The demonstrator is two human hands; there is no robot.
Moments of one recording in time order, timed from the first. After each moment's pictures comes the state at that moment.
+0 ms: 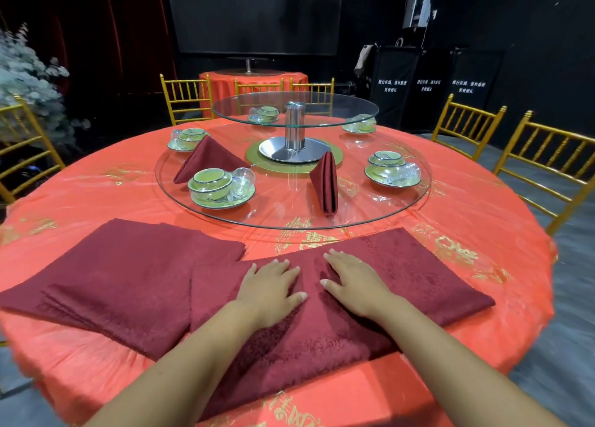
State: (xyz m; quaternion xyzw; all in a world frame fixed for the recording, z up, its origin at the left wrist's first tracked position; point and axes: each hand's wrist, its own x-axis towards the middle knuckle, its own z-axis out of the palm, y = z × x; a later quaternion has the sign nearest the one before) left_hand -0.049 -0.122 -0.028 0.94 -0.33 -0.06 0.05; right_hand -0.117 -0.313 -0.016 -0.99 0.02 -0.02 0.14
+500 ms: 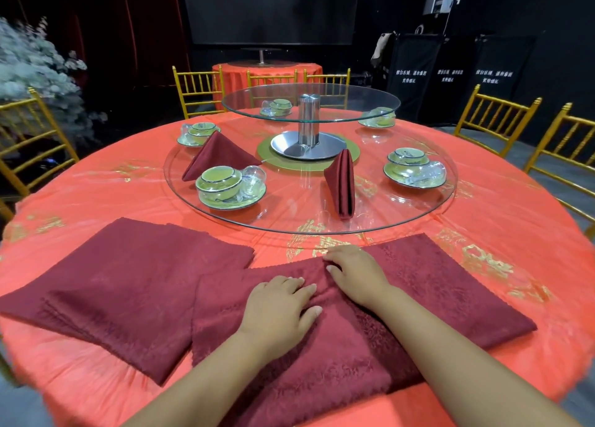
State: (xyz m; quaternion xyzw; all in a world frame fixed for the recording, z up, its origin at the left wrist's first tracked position) left_hand -0.060 -0.118 -0.037 0.93 -0.36 0.07 0.06; right_hand -0.058 -0.316 -0.024 -0.98 -0.01 -0.08 0.16
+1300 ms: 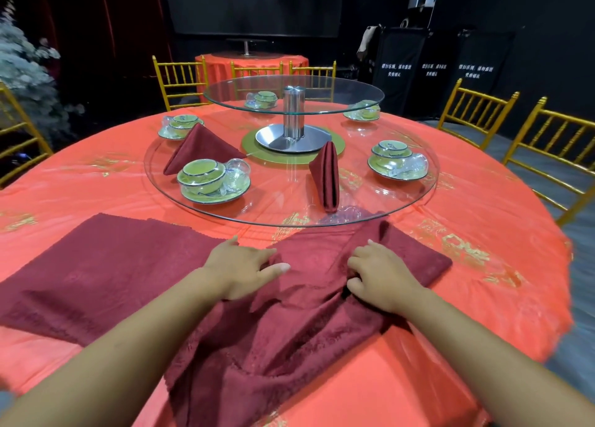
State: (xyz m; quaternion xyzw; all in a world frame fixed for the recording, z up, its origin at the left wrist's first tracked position) left_hand 0.006 -0.100 0.002 0.93 -0.37 -0.07 -0.02; right_hand -0.106 -0.353 -0.005 -1.00 -0.05 -0.06 -0.05
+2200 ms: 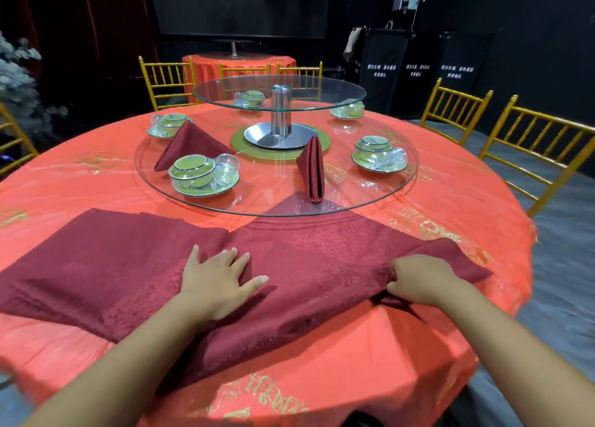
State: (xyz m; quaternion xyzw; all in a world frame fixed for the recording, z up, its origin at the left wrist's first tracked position) left_hand -0.046 -0.077 -0.019 0.96 -0.26 -0.03 -0.06; right_hand -0.175 -0.395 0.013 -0.98 0.14 0.09 -0.06
